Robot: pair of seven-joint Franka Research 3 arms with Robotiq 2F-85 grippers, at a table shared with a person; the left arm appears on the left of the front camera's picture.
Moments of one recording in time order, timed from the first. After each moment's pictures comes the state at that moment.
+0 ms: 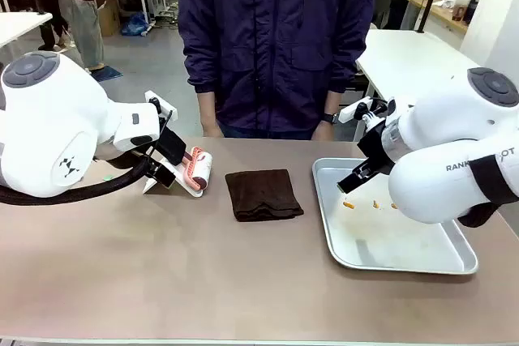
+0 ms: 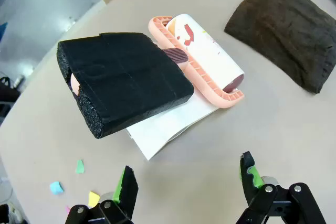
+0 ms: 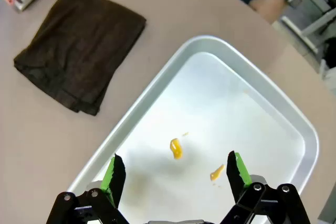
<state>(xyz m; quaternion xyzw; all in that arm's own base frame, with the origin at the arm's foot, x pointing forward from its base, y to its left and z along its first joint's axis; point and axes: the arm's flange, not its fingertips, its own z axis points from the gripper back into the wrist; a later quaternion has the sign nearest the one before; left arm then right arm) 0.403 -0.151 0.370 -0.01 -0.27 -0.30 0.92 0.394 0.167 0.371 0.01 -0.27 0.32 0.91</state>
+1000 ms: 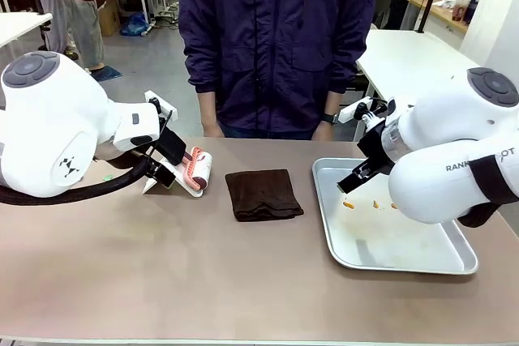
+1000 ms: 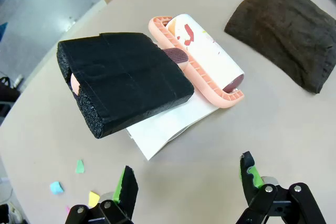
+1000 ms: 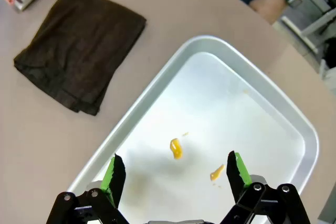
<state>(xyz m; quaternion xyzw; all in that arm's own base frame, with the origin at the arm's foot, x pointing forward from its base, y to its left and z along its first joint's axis) 0.403 -0.151 0.370 -0.01 -0.27 -0.30 0.92 0.394 0.167 0.371 0.01 -0.27 0.32 0.91</state>
